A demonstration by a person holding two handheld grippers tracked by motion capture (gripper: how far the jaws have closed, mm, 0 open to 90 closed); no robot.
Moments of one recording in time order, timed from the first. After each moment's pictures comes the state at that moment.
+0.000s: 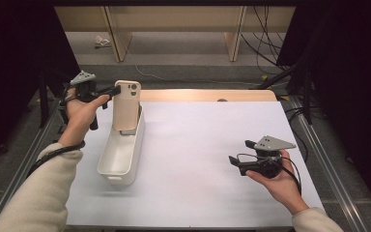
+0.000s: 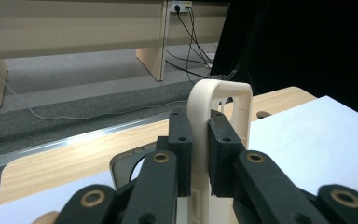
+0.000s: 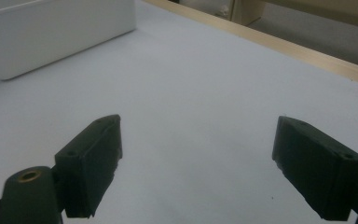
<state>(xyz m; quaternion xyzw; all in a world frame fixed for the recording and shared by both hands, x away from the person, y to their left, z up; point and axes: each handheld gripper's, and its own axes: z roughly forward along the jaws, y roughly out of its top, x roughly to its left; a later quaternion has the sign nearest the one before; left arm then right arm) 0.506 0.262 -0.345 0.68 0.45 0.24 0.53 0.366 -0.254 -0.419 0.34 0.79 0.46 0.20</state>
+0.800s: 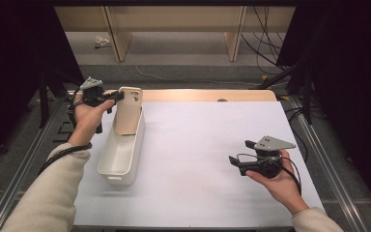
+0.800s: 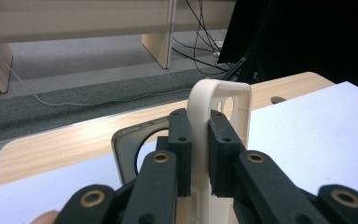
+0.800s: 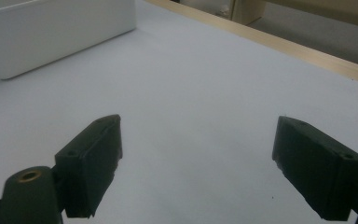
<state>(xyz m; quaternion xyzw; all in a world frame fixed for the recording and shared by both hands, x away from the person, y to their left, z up) 0.519 0.258 -0.375 0.68 0.47 0.23 0.51 0.366 -0.254 -0.420 0.34 0.79 0.46 0.20</state>
